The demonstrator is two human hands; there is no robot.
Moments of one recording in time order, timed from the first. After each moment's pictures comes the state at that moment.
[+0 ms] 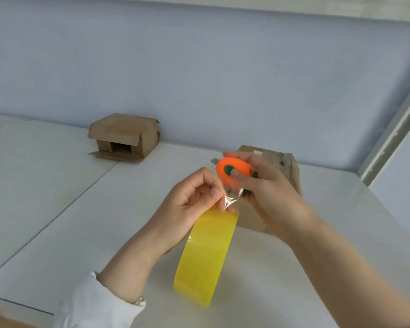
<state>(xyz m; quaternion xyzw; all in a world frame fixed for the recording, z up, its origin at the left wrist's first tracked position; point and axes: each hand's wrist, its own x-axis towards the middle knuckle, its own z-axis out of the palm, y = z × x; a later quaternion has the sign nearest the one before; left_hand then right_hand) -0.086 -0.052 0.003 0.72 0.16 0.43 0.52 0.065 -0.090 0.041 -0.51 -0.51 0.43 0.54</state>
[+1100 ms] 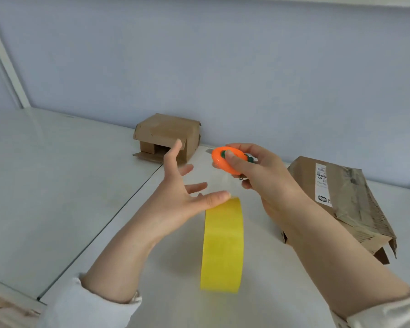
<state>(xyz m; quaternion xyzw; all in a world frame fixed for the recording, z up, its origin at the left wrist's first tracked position) -0.177 0.001 0.019 0.64 0.42 0.41 0.49 -0.021 0.000 0.046 -0.57 -0.52 0.39 0.49</state>
